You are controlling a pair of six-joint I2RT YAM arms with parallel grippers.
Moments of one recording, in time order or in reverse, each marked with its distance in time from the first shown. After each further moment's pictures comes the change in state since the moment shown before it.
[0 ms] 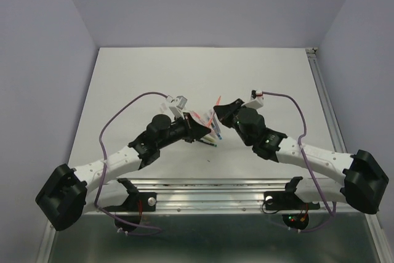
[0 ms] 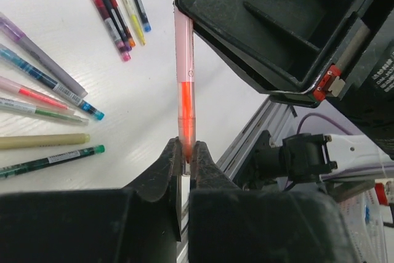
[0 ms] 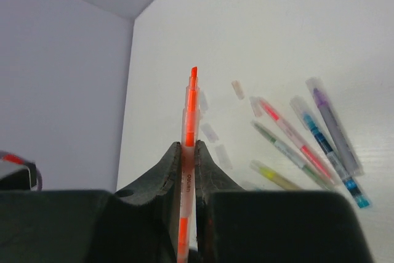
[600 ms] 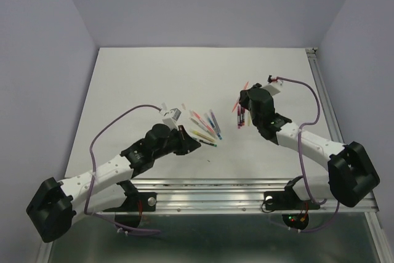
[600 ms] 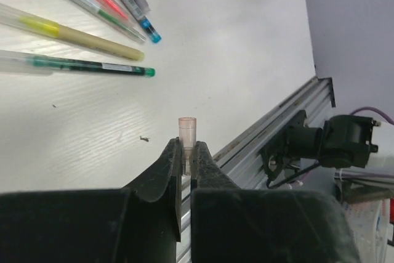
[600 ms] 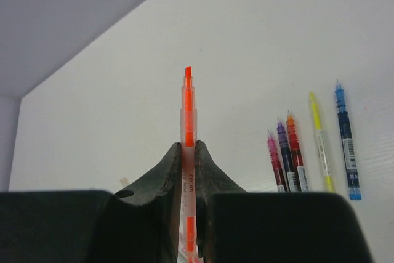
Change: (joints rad) left arm -0.044 -0.197 -0.089 -0.304 -0.126 -0.083; right arm -0.304 0.125 0.061 -0.004 0.045 -0.214
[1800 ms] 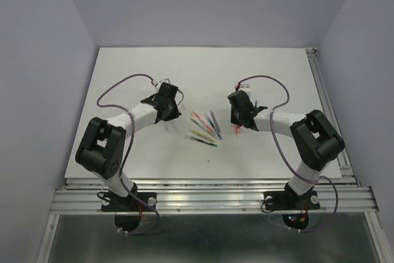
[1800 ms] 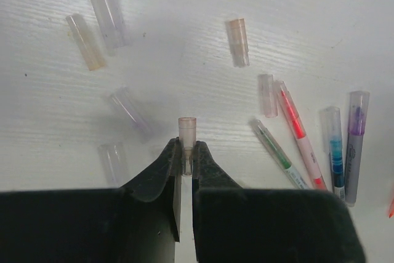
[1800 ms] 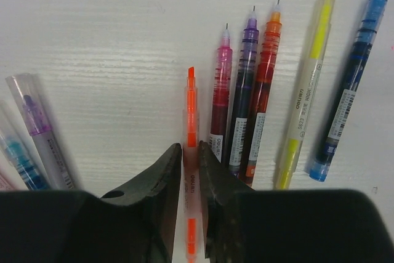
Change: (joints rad) left arm 0.353 0.703 0.552 -0.359 -0.288 0.206; right arm 0.000 0.396 0.166 -0.320 -0.221 -0.371
